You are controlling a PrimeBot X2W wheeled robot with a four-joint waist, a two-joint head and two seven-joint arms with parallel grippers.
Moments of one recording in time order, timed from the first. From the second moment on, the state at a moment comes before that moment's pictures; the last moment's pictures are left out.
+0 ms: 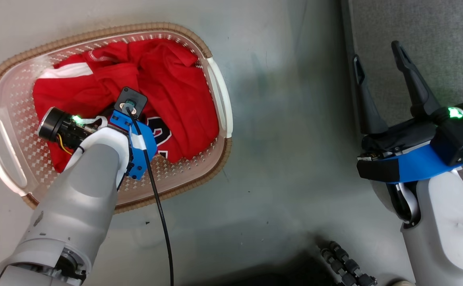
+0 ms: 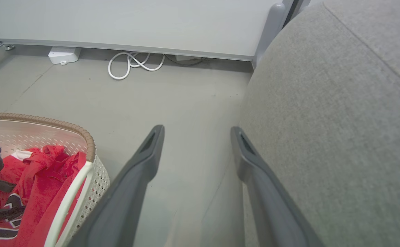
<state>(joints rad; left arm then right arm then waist) -0.99 0.11 -0.54 1.29 -0.06 -0.08 0.02 -0.48 -0.13 0.10 0.11 0.07 0.13 -0.26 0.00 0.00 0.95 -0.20</state>
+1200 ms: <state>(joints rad) -0.74 0.05 -0.73 1.05 -0.44 -0.13 -0.24 -0.36 -0.17 0.07 0.19 0.07 0.13 -0.26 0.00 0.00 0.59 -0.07</state>
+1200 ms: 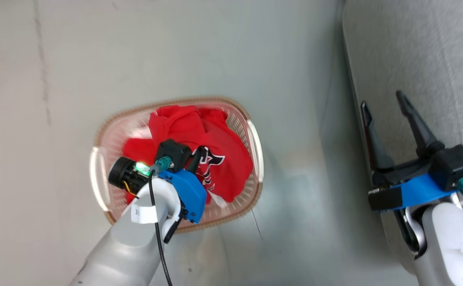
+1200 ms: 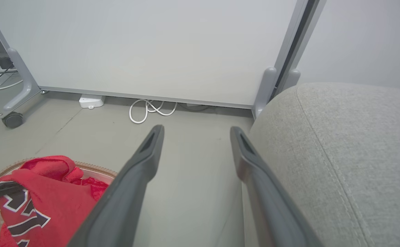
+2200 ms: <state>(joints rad) -0.68 0.05 -0.68 0.64 -0.40 -0.12 -0.26 -0.08 -0.13 0.07 0.28 0.06 0.13 -0.26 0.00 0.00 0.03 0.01</state>
